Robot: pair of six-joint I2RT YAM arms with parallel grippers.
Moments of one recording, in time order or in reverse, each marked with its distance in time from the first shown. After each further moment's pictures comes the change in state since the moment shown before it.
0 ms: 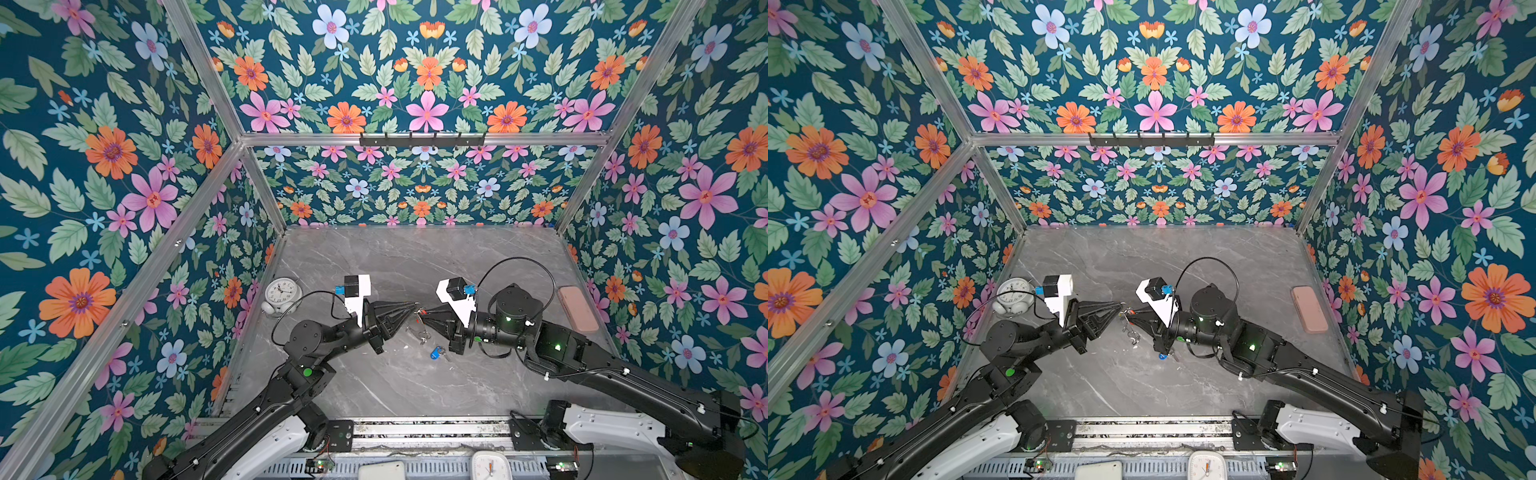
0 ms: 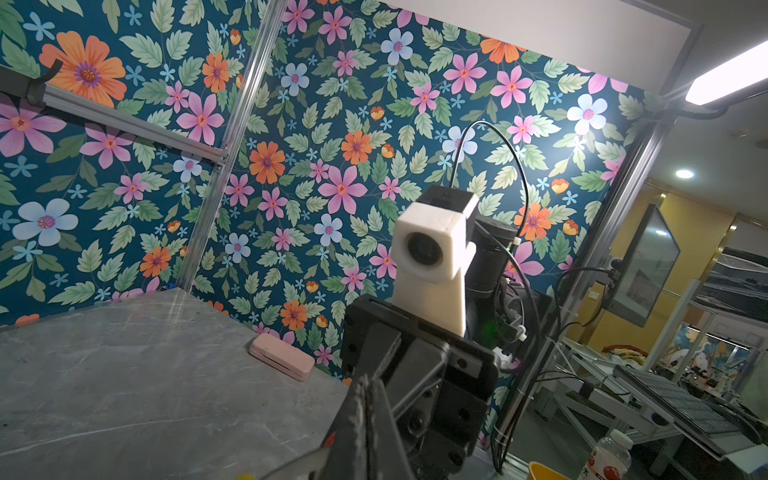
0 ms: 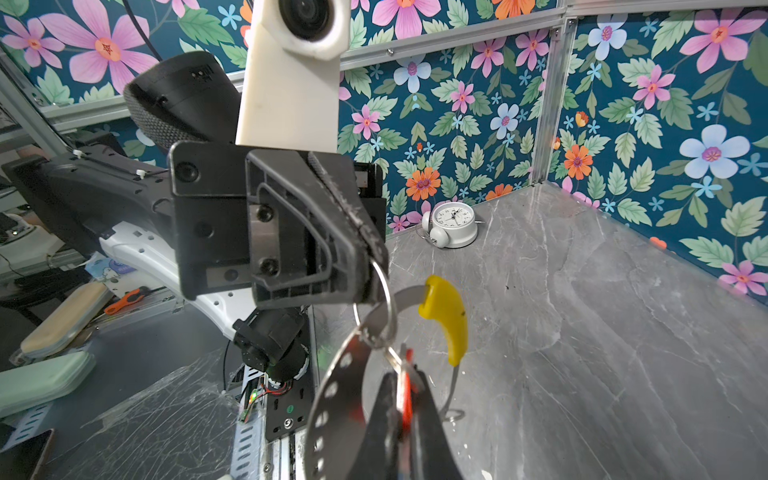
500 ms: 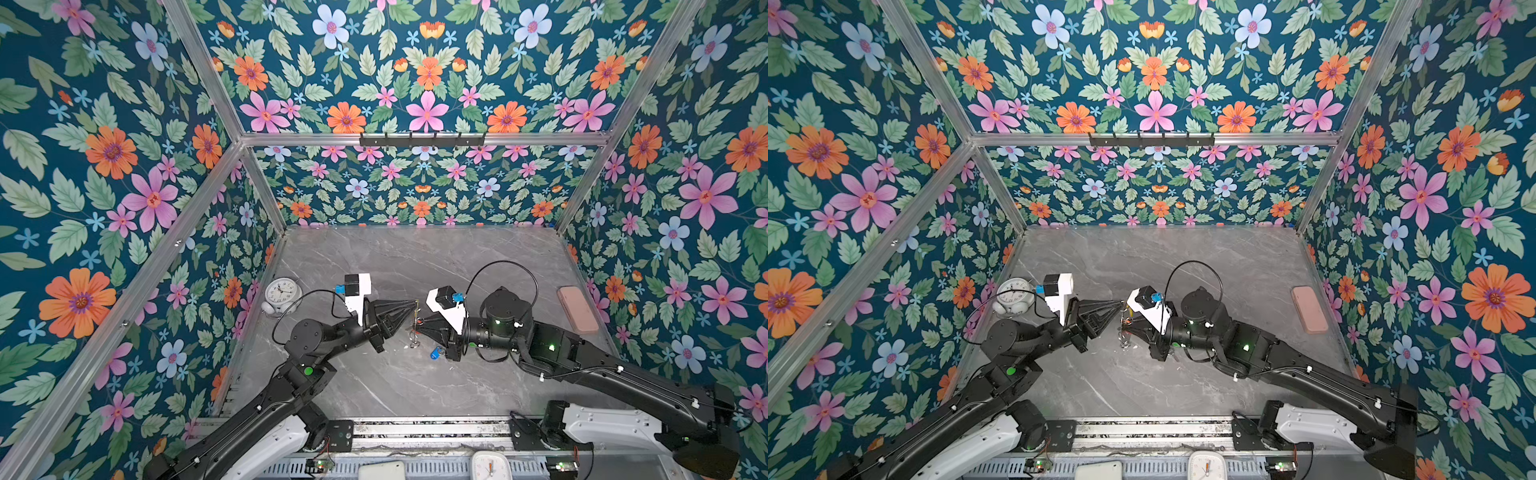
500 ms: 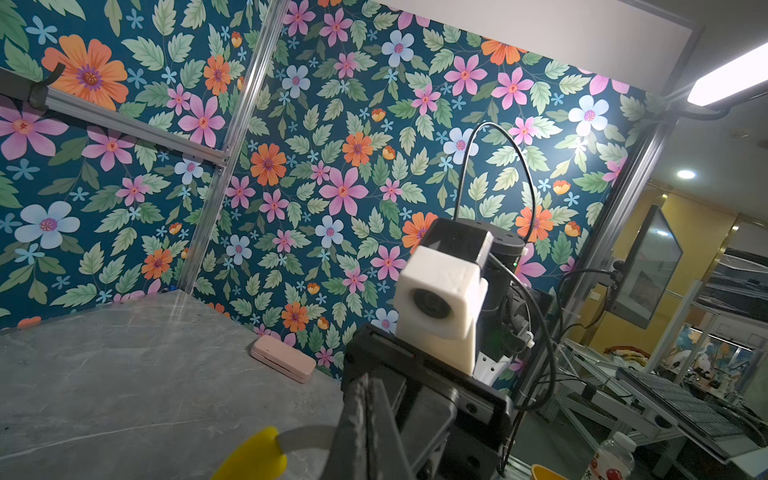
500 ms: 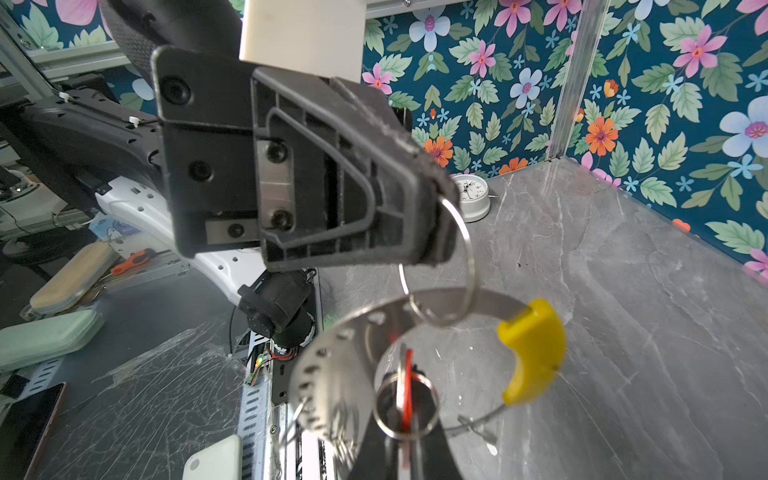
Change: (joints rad) left arm 0.000 0.010 0.004 0.007 0.000 0.002; right arm 0.034 0.030 0.016 -0.067 0.002 -0.035
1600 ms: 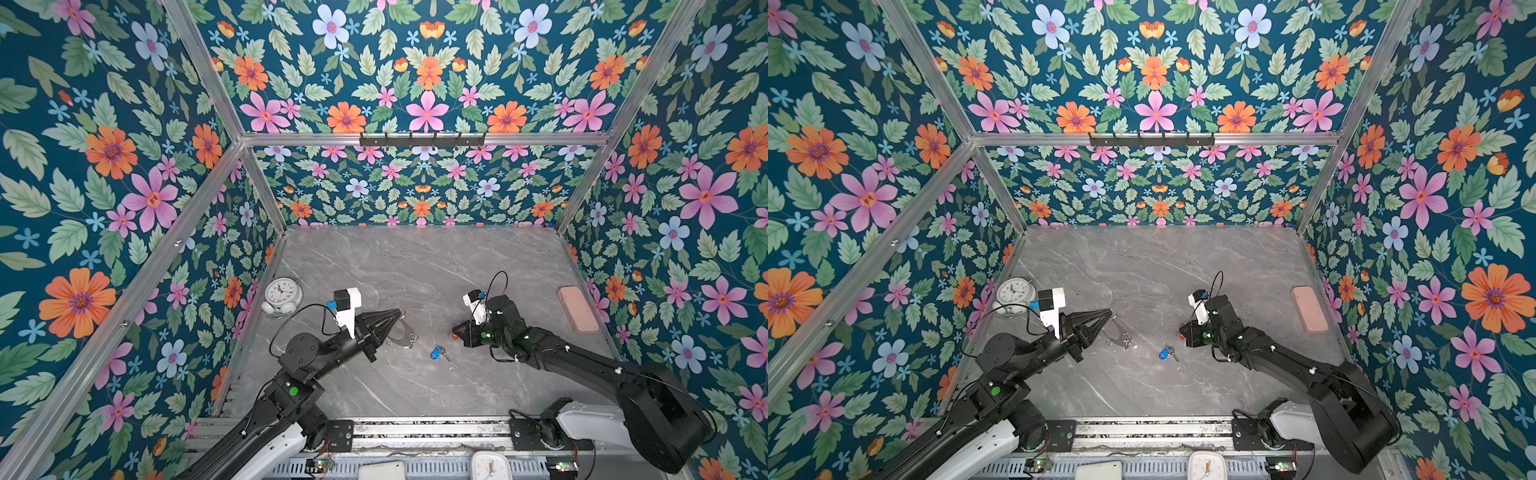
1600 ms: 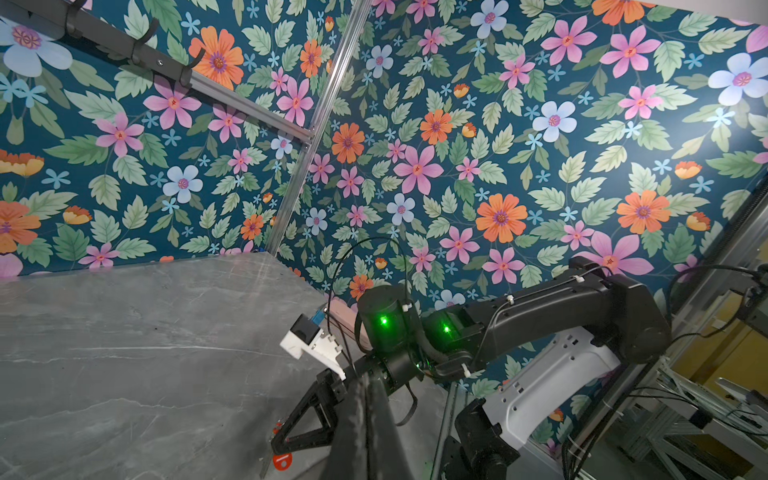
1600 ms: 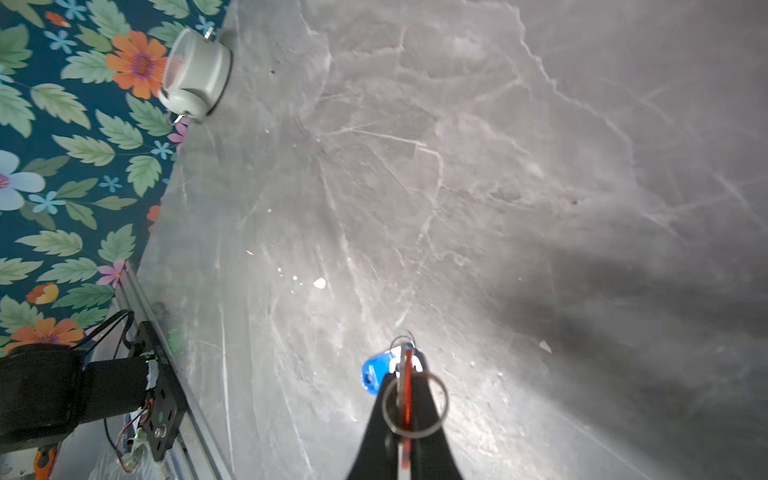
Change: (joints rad) left arm 0.000 -0.200 -0.106 -0.274 -0.186 0.097; right arm -0.486 0.201 -0.492 0.213 -0.096 0.431
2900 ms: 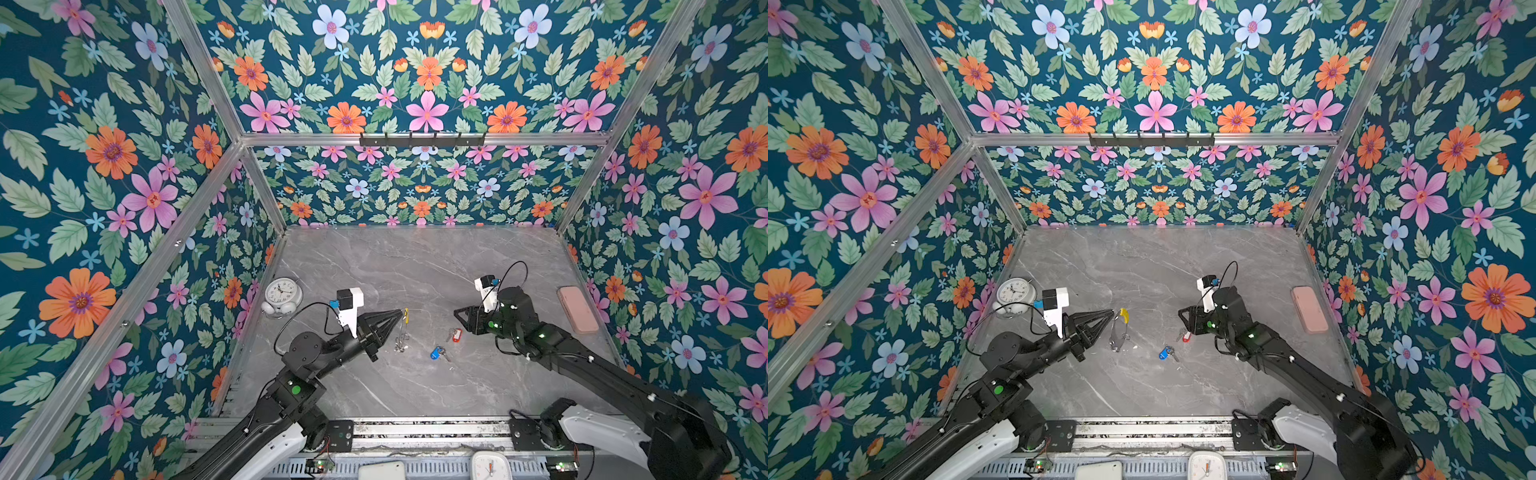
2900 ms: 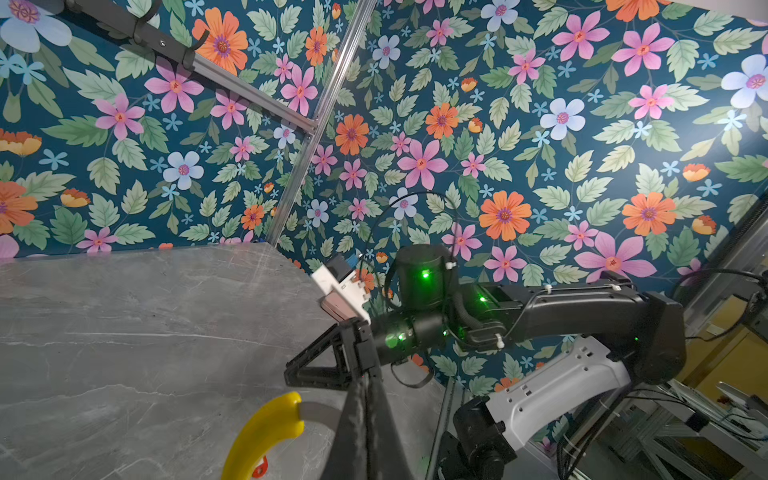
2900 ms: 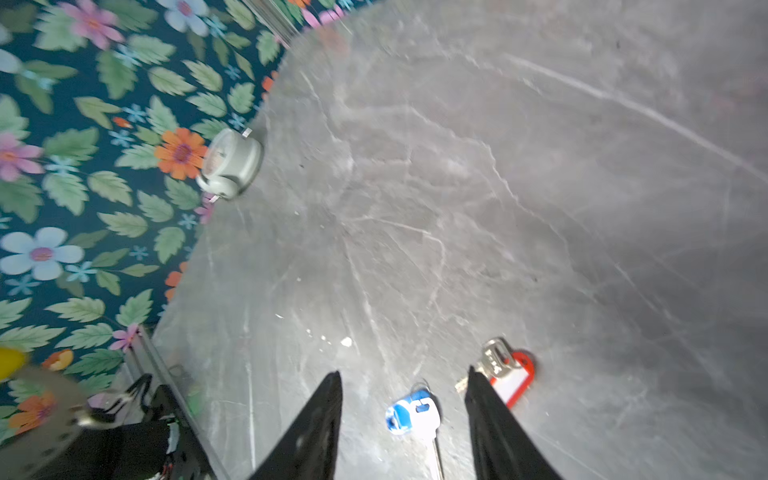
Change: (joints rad) left arm 0.000 0.018 -0.010 0.007 0.000 -0.021; right arm -0.004 -0.204 0.110 -0.118 0.105 0.023
